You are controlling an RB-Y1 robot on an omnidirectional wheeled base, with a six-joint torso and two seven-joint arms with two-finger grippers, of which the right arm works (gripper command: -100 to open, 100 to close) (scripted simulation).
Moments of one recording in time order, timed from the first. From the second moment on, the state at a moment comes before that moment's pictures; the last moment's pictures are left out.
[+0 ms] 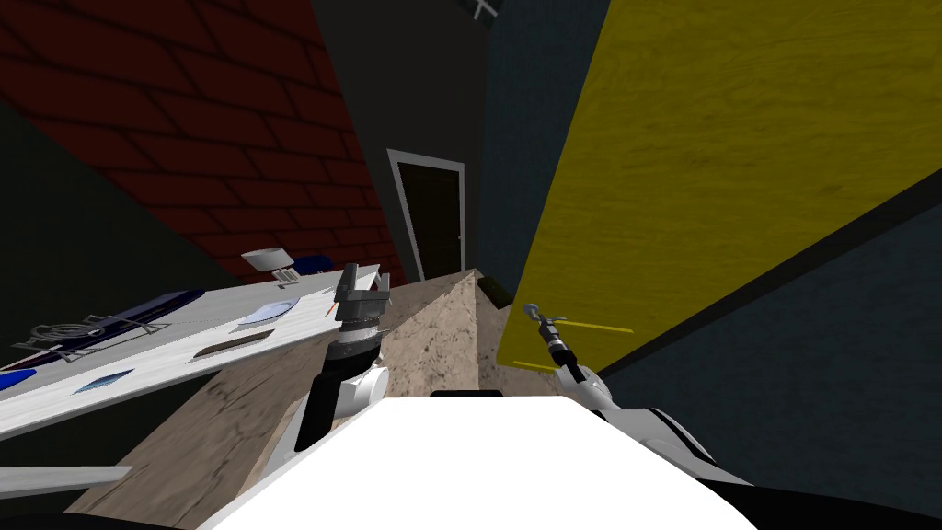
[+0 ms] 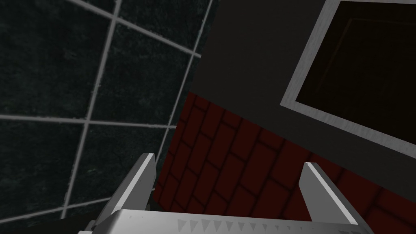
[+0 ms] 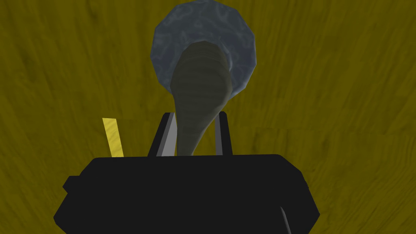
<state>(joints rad) -0.22 -0.43 -0.02 -0.45 0.01 -0.88 -0.33</state>
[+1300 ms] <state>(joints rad) -0.22 -0.44 0.00 -0.45 0.02 -0.89 -0.35</state>
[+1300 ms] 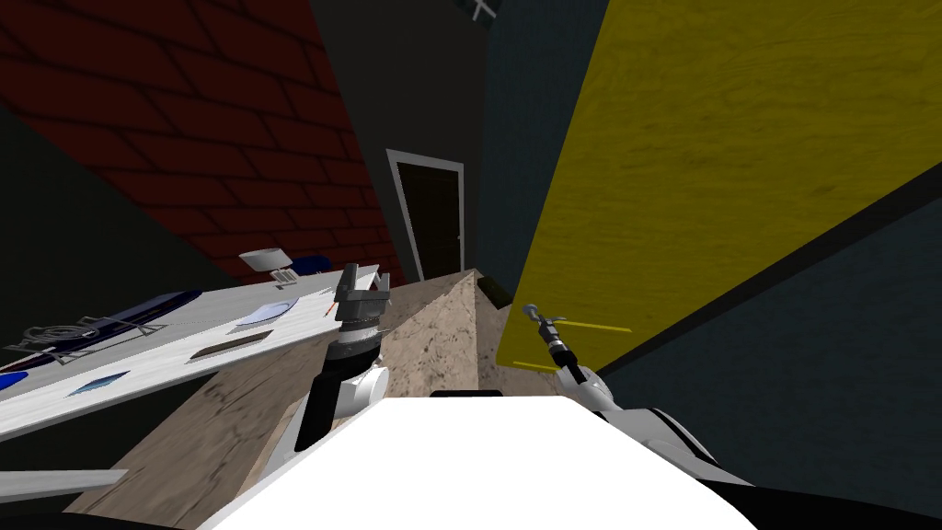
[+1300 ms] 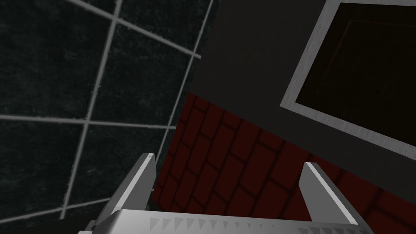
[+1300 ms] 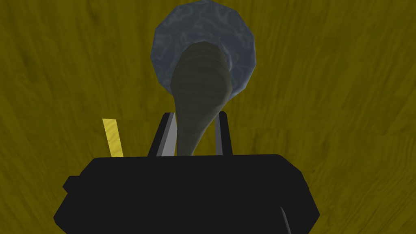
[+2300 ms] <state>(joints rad) -0.21 -0.45 0.01 -0.45 0.03 -0.91 -0.37</state>
